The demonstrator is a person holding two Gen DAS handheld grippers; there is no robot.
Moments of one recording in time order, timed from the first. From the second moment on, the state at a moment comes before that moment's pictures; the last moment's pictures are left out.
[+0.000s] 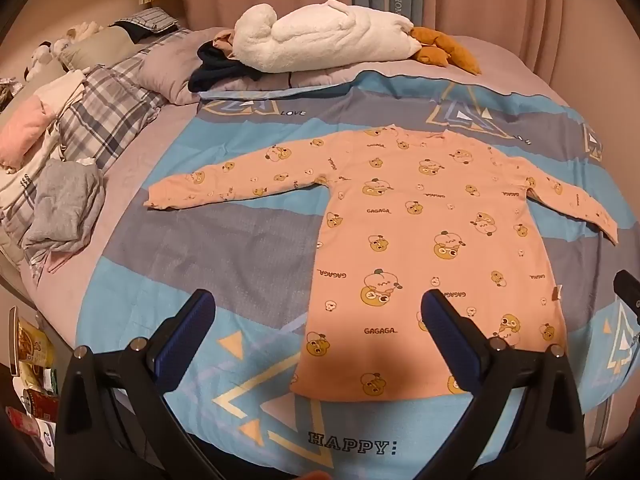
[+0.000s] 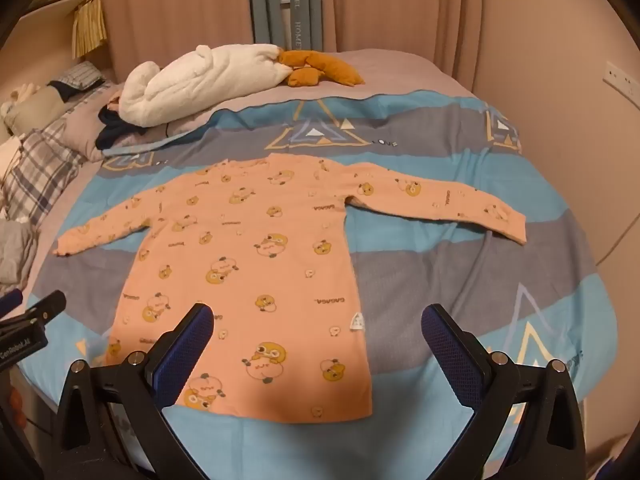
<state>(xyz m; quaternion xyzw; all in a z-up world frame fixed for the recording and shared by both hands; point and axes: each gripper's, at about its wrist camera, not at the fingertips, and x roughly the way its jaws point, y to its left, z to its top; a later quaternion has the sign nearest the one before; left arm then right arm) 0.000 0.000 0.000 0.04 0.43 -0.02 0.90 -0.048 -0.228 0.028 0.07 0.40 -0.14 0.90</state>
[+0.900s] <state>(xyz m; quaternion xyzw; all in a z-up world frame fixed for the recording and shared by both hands) -0.001 0.003 0.000 0.04 0.43 -0.02 0.90 -0.051 -0.231 0.028 0.07 0.40 -0.13 0.90</state>
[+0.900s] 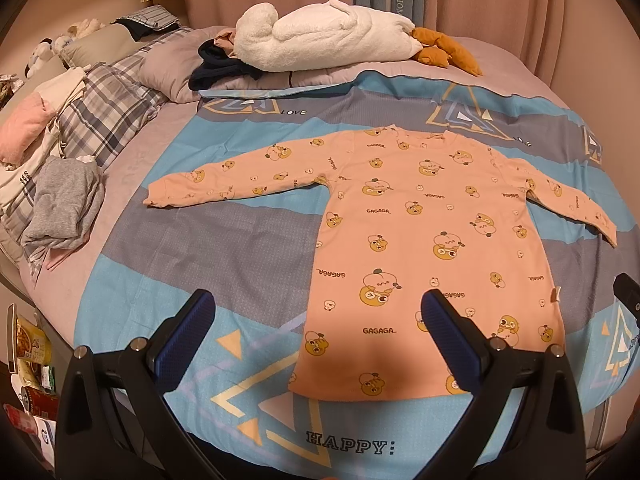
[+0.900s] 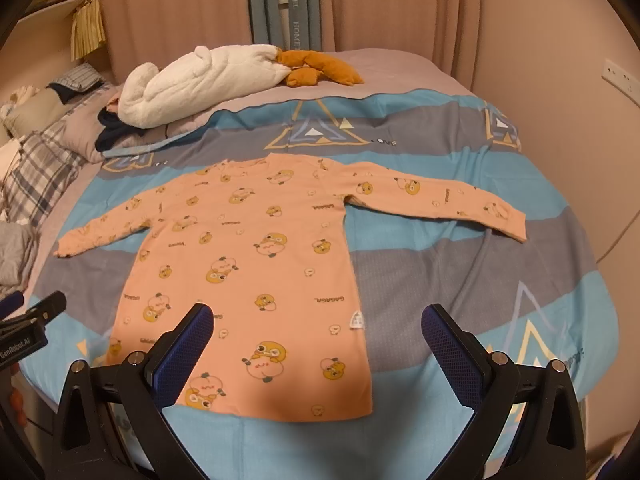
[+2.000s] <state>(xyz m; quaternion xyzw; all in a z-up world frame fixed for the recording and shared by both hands) -0.001 -0.002 0.000 0.05 0.43 -0.02 0.90 -0.051 -0.233 0.025 0.07 0.40 -0.13 0.90</state>
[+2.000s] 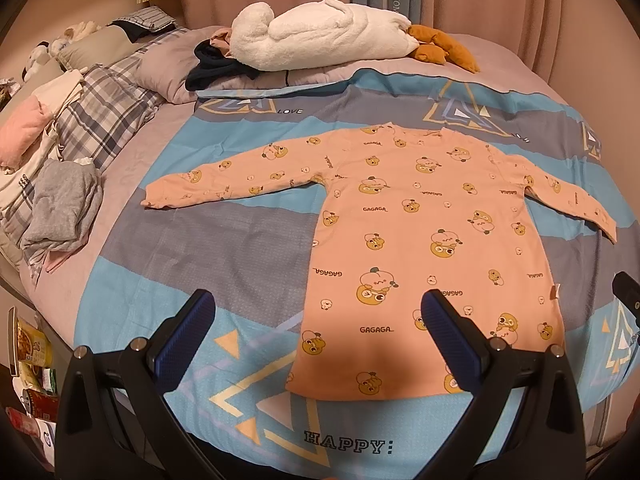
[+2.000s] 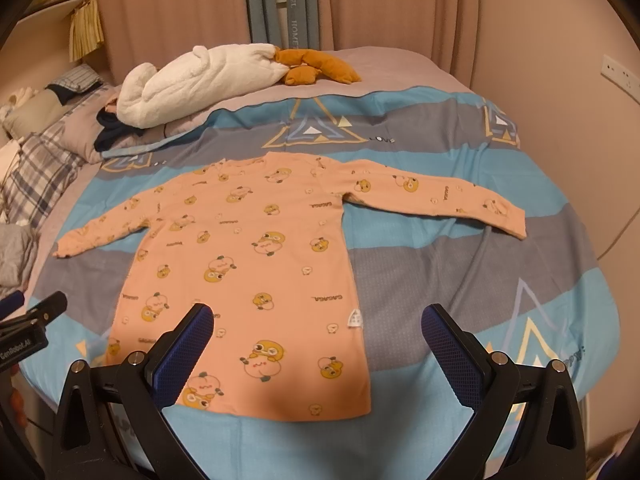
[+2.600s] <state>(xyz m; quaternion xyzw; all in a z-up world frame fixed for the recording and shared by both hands) -0.002 -0.001 -0.004 0.05 0.43 -0.02 0.90 -0.051 -0.233 0.023 0.07 0.40 -0.13 0.90</state>
